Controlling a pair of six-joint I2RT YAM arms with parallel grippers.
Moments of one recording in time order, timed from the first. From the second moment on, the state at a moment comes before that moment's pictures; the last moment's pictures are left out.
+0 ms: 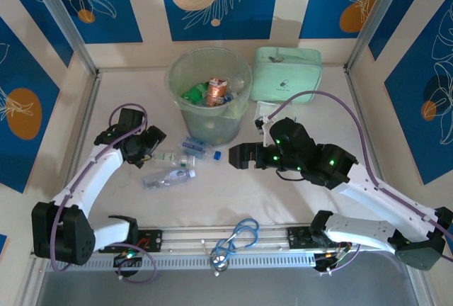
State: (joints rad) left arm -0.17 1.19 0.88 -0.77 0.08 -1.02; right arm 0.93 0.97 1.11 -0.76 -0.06 0.73
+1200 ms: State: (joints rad) left arm -0.32 1.08 0.61 -0.83 0.03 -1.39; right arm 0.93 1.00 1.10 -0.75 -0.06 0.73
